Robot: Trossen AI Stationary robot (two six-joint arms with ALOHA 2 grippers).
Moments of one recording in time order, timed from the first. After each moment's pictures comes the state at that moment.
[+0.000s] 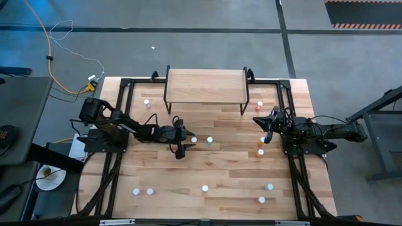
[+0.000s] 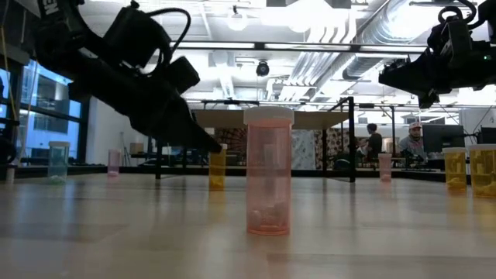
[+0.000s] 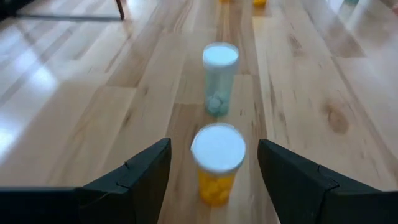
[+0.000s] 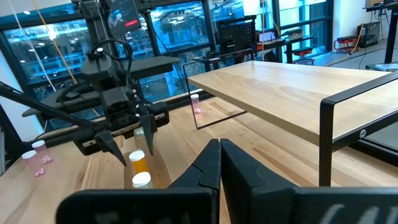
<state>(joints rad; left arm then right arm) 0.05 1.69 0.47 0.71 -0.17 -0.05 0.04 0.07 0.01 0.06 0.39 0.18</state>
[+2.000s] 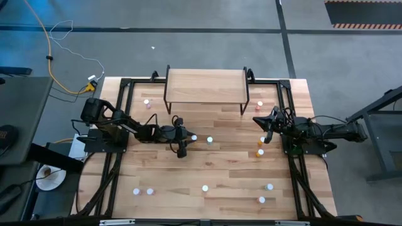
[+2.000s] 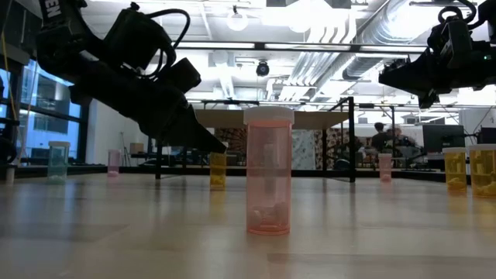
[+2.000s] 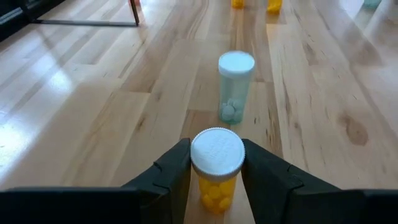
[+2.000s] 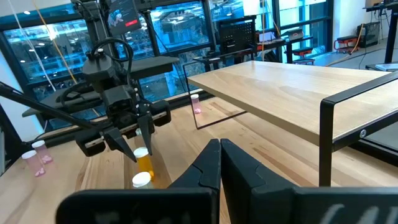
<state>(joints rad) 0.04 1.70 0.47 0.76 -0.22 -0.06 0.04 0.07 0.01 0.06 0.39 0.18</state>
